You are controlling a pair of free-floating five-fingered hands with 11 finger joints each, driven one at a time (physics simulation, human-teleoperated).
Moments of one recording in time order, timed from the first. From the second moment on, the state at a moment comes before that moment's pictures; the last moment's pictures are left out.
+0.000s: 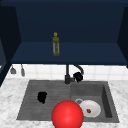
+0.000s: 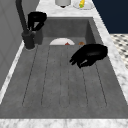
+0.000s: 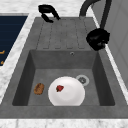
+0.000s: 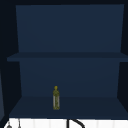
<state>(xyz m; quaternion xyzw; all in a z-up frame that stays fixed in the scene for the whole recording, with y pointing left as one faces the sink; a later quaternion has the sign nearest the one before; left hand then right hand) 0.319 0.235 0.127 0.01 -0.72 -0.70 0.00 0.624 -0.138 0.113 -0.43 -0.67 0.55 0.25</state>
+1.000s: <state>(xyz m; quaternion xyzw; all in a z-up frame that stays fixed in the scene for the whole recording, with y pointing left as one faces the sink) 0.319 0.235 0.127 0.01 -0.72 -0.70 0.00 0.610 -0.163 0.108 -0.39 -0.70 0.53 0.26</state>
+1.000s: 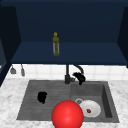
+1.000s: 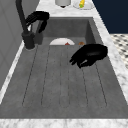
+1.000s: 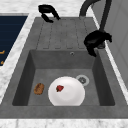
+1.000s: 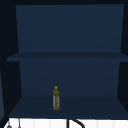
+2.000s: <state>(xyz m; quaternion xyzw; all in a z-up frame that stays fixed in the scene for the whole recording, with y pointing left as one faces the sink) 0.319 0.235 0.127 0.01 -0.72 -0.70 0.00 0.526 -0.228 0.106 -0.37 -0.68 0.54 0.33</state>
